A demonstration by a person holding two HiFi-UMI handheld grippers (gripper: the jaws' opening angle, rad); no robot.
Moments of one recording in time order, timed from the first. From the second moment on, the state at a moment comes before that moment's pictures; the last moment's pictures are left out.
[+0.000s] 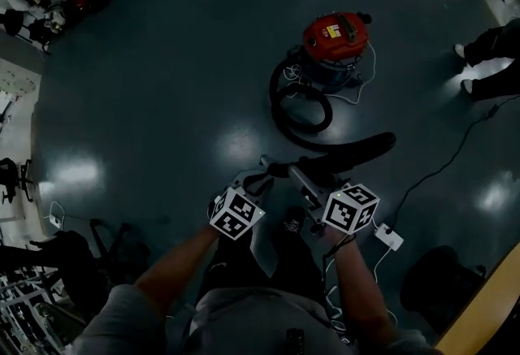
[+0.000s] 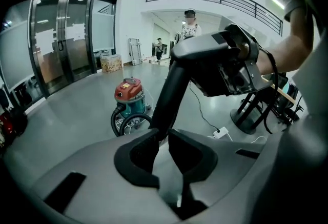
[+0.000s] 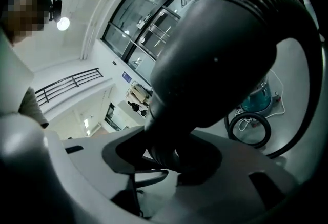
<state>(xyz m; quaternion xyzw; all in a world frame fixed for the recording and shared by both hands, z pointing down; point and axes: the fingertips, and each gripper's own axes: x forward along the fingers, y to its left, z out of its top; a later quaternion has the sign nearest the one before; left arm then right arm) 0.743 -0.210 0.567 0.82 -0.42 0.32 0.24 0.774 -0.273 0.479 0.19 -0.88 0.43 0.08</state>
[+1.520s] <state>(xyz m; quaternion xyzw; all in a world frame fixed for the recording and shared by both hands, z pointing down) 0.651 -0.210 0.338 0.91 -0.35 0.22 -0.06 0.698 -0.192 0.254 0.34 -0.83 0.42 -0.10</state>
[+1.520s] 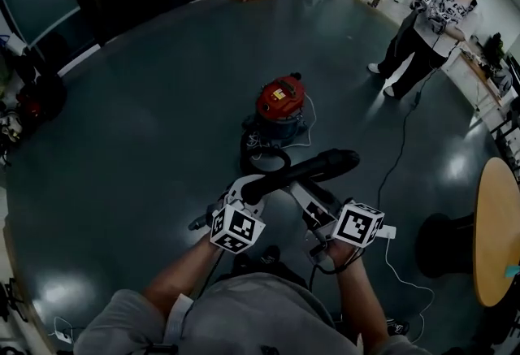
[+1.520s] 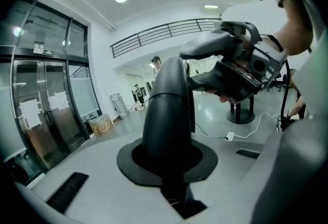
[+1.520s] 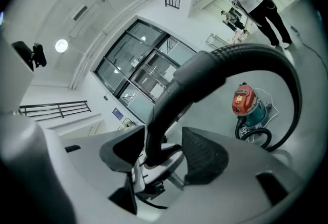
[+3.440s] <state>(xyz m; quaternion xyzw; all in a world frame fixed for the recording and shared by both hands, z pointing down) 0.597 -0.068 0.330 0.84 0.36 0.29 -0.28 0.596 -0.043 0.289 0.51 -0.73 0.17 0.42</state>
